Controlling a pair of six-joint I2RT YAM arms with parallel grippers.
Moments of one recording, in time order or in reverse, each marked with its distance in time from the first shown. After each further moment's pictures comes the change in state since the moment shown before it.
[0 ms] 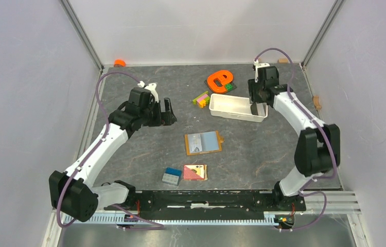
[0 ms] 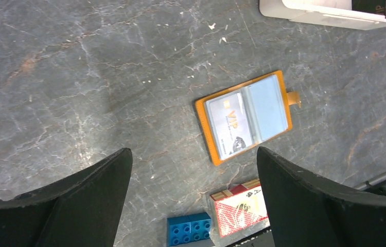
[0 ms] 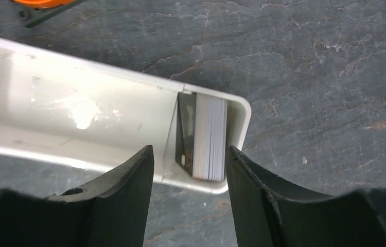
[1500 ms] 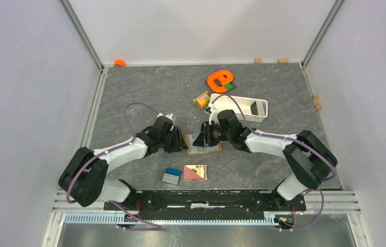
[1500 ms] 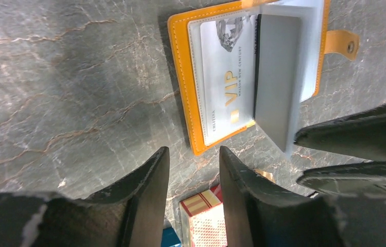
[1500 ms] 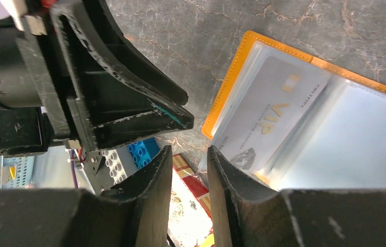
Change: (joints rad) left arm -0.212 0.180 -0.420 0.458 0.037 -0.334; right arm 0.514 -0.031 -0.512 0.685 -0.616 0.582
